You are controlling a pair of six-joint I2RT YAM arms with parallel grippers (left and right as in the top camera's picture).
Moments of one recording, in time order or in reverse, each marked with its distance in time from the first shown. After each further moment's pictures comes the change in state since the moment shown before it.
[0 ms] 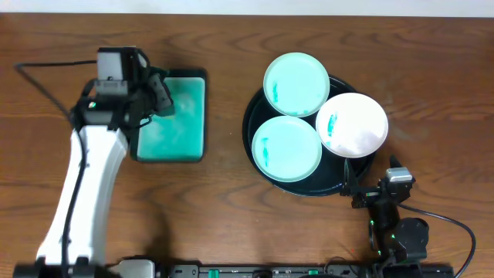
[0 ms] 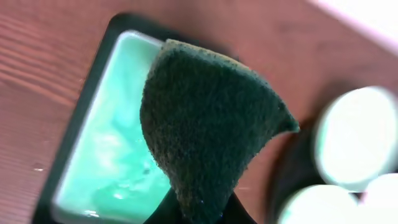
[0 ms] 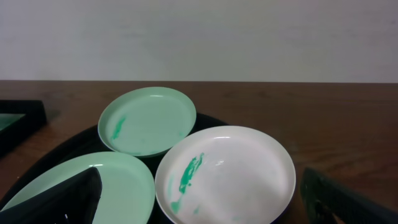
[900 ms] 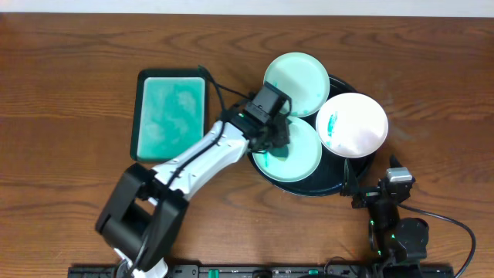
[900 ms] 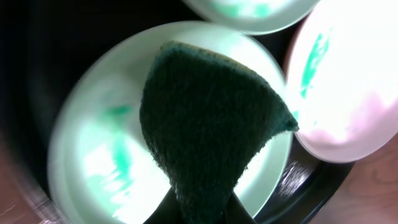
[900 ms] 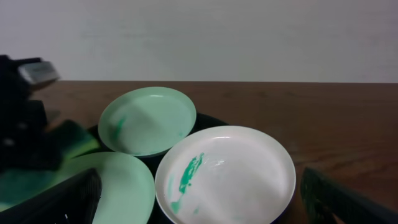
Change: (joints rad) left arm -0.659 0.416 0.005 0.251 0.053 -0.357; right arm 0.000 0.000 0.000 0.000 0.000 0.000
